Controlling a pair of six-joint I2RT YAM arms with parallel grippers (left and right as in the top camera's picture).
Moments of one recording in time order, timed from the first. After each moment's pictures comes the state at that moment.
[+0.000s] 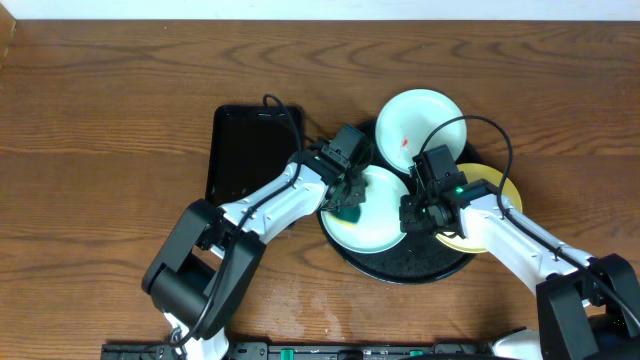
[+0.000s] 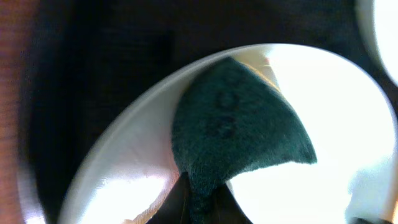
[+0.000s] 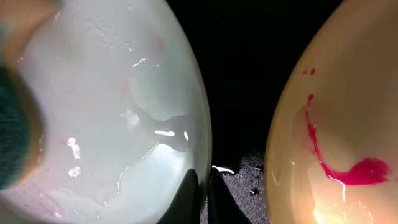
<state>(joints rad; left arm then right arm) -0.64 1.89 1.16 -0.49 0.13 -0.75 0.39 1.58 0.80 -0.54 -0.12 0.40</state>
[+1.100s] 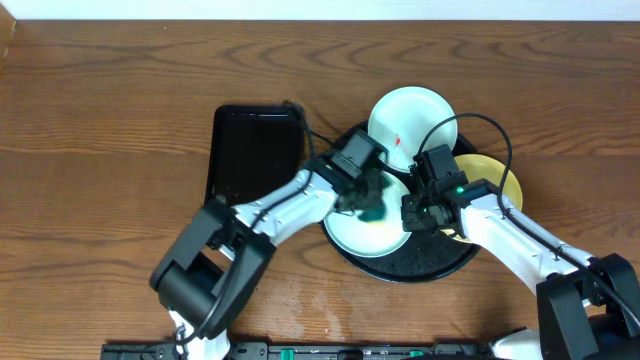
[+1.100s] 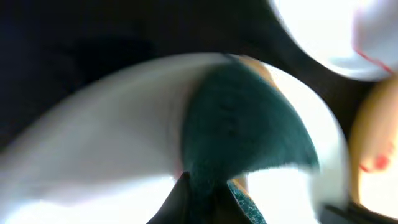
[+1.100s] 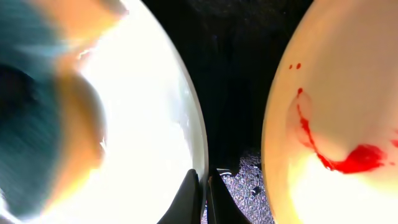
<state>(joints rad) -0.67 1.90 1.15 -0.40 0.14 -0.74 0.38 1.58 0.80 -0.53 -0.09 0.35</state>
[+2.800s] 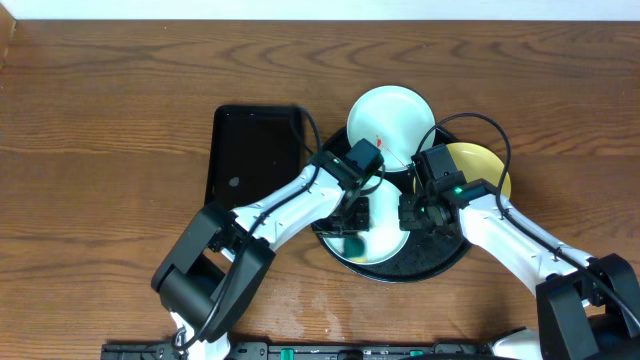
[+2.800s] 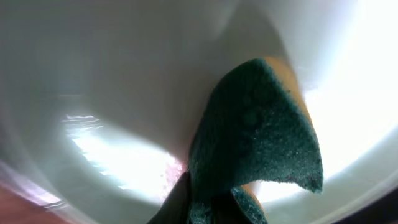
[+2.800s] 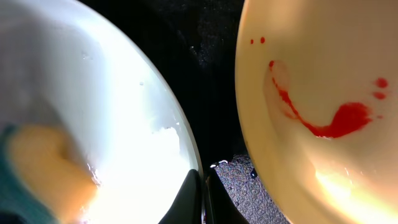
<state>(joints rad) -0.71 1.90 1.23 -0.87 0.20 -0.70 0.39 1.58 0.80 -0.52 -0.10 0.37</state>
